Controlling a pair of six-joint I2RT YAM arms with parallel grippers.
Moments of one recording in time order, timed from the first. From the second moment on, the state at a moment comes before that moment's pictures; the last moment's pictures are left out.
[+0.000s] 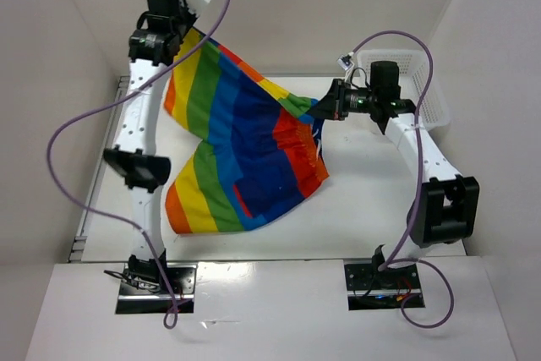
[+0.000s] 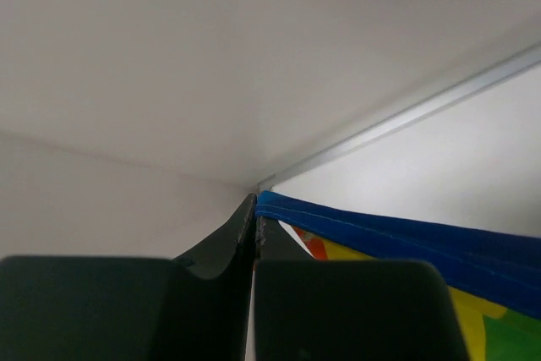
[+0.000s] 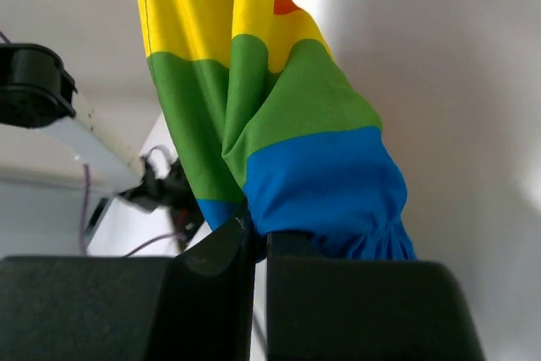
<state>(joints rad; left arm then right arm) -0.16 2.05 2.59 -0.82 -0.27 0.66 0.11 1.52 1.34 -0.34 -1.04 0.33</state>
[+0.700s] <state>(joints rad) -0.21 2.24 2.79 -1.24 -0.14 0.62 0.04 1.75 1.34 -0.39 -0.75 0.07</state>
